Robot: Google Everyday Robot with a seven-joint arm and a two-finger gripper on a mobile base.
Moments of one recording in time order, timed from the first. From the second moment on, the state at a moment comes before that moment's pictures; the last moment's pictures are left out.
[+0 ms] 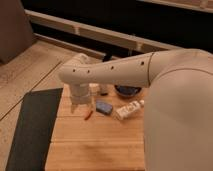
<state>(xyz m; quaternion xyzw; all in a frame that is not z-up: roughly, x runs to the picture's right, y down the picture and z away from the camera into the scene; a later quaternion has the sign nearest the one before) -0.108 0.103 0.703 -0.26 0.23 0.64 0.68</state>
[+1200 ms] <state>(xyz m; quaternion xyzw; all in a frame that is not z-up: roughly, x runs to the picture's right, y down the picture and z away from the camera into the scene) -0.083 0.053 0.729 -0.25 0.21 0.60 0.73</state>
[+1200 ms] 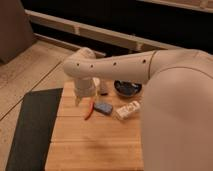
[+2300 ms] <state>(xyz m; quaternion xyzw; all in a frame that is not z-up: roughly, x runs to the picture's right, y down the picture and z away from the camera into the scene) -0.035 -0.043 0.734 -0.28 0.08 0.38 0.88</state>
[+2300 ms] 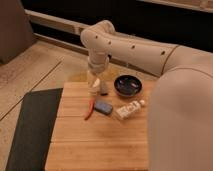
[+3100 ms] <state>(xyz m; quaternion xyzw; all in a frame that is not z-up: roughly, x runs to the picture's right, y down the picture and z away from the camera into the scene) -0.035 -0.014 0.781 -0.33 0.00 0.22 0.92</state>
